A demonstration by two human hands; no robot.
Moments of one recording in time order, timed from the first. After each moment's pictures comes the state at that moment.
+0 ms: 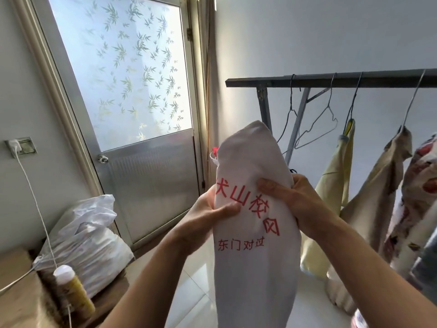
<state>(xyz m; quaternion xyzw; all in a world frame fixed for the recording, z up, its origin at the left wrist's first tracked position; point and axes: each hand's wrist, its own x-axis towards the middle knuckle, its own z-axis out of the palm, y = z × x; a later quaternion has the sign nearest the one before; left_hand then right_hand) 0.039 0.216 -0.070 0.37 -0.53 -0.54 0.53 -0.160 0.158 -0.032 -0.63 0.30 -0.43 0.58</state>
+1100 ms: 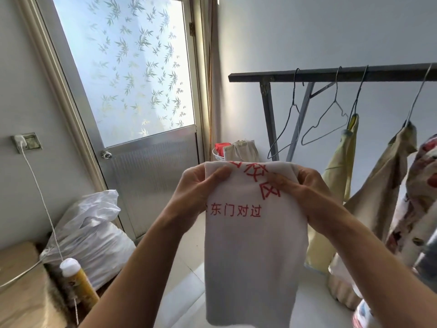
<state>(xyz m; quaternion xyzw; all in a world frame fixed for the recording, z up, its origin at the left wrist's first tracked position) 0.043 0.227 -0.036 0.47 -0.53 -0.36 0.60 -0.166 0.167 -0.029 -0.63 0.27 -0.45 0.57</state>
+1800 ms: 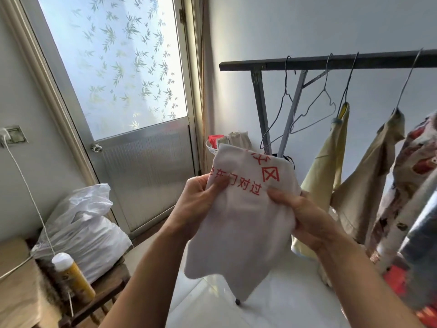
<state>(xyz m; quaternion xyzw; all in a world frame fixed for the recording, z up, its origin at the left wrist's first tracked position) 0.021 0.220 -0.070 0.48 -0.48 -0.42 0.60 -0.179 0.169 -0.077 -0.45 0.30 -0.43 0.72</state>
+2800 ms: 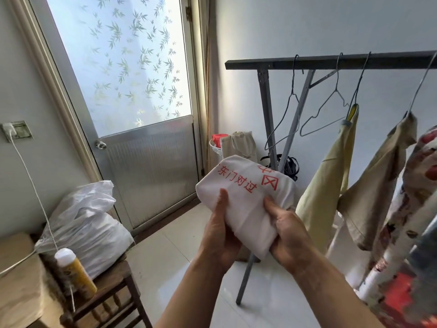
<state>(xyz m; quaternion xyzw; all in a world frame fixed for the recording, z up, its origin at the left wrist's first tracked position) -0.031 0.224 -0.109 0.28 -0.17 -0.64 0.70 -0.135 0.184 -0.100 -0.31 0.29 -0.48 0.77</state>
